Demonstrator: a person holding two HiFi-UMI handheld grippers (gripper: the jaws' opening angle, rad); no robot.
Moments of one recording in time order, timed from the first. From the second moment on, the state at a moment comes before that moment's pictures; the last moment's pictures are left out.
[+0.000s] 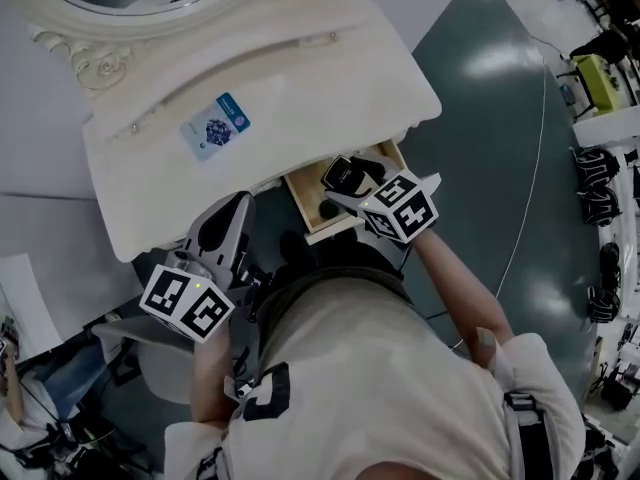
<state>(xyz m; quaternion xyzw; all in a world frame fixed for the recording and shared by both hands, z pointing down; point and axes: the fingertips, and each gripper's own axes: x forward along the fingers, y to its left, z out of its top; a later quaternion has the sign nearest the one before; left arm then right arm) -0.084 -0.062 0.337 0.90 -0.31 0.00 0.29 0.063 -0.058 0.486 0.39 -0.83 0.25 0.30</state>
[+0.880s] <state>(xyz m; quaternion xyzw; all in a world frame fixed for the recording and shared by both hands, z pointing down) 0.047 -0.052 0.353 0.89 -0.35 0.04 0.31 0.157 -0.067 0.640 0.25 -0.83 0.24 0.44</state>
